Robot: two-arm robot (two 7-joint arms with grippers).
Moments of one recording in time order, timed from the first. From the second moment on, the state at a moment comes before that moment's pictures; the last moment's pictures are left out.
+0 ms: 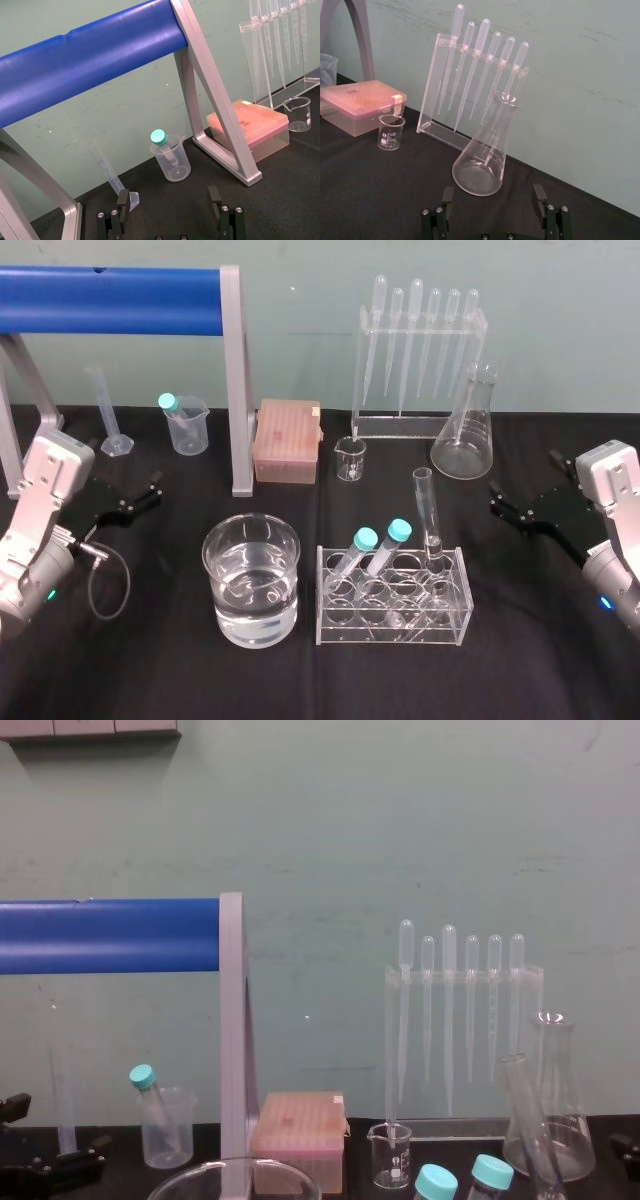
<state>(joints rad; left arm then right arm) -0.20 0.60 0.45 -1.41 -0.25 -0.12 0.03 0.20 0.60 -0.45 -1.41 0.25 -0.12 -0.03</state>
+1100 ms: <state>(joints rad) -0.20 0.60 0.45 -1.41 -0.25 -0.12 0.03 0.17 0.62 -0.31 -1.53 0.54 -0.21 0.27</state>
